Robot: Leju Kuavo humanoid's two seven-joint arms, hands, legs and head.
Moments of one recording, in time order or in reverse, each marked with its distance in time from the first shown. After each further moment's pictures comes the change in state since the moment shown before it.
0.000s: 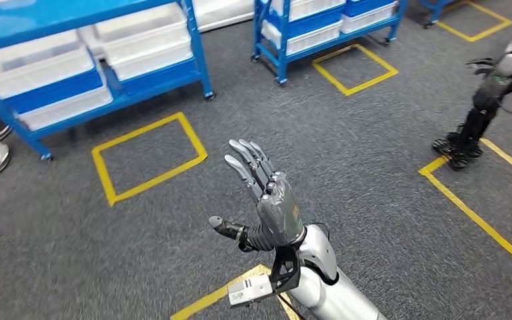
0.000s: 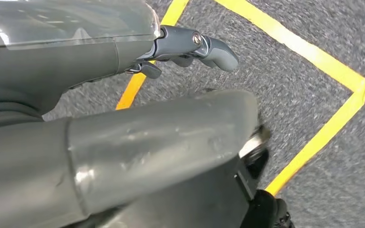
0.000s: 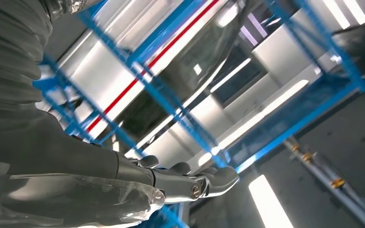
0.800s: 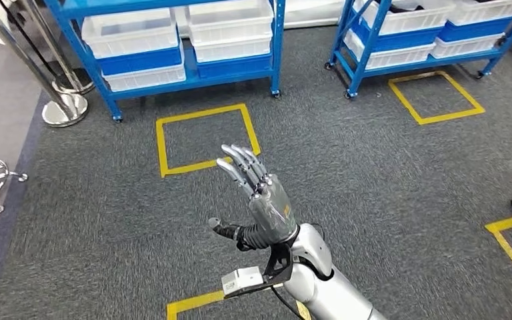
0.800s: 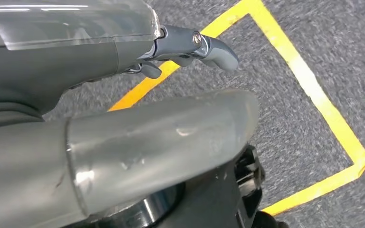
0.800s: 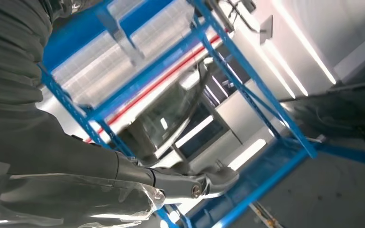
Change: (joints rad) left arm 0.019 0.011 0.014 0.000 0.025 0.007 -0.012; right arm -0.027 0.015 0.004 0.132 -0.021 0.006 -0.006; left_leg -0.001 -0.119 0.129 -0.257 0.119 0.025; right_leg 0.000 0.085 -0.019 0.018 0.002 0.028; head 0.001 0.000
